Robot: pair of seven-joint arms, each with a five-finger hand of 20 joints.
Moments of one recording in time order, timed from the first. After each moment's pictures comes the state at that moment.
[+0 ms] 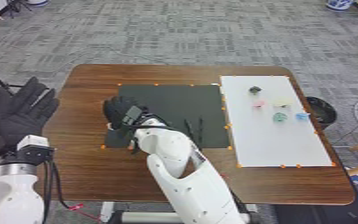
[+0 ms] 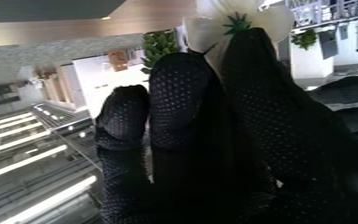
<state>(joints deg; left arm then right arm) 122.2 -58.0 -102.3 -118.0 23.3 9.4 23.3 -77.8 -100.7 54.7 -83.9 -167.9 -10.4 -5.3</state>
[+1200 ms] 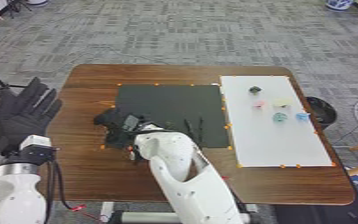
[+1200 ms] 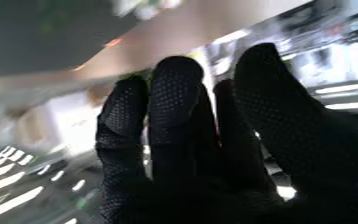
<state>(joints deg) 121.8 -58.4 -101.7 -117.4 22.9 9.0 22.8 -80.1 -101.1 56.2 -87.0 -167.9 -23.0 -13.8</state>
